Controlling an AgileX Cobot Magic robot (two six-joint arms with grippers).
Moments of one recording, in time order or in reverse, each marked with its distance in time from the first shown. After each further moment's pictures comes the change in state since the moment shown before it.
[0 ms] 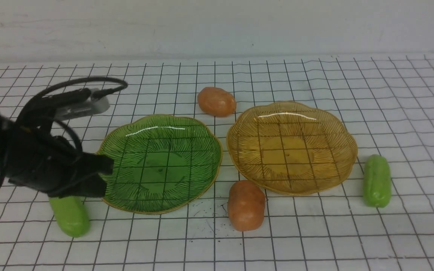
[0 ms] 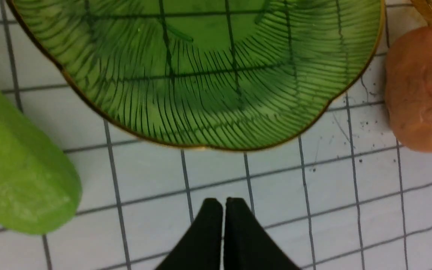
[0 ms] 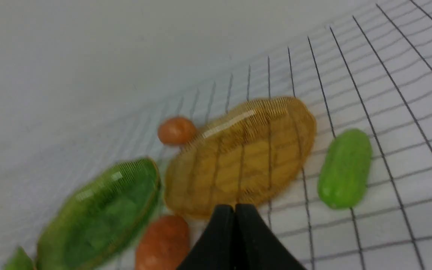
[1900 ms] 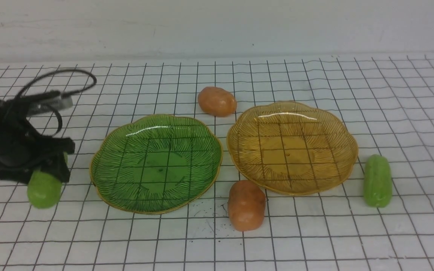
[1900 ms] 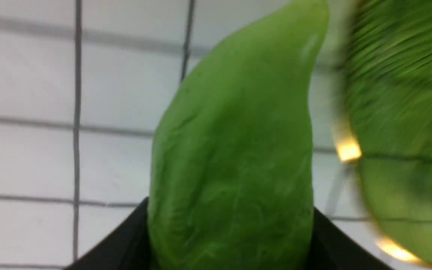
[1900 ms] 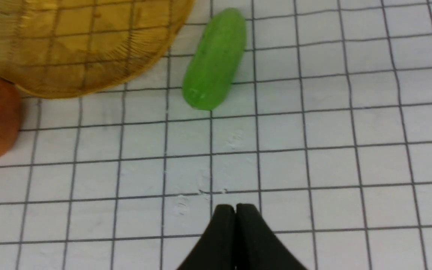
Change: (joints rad) right arm -0.001 0.636 -0.424 -0.315 0.352 -0.054; left arm 0.174 0.296 -0.265 0.238 0.081 -0.147
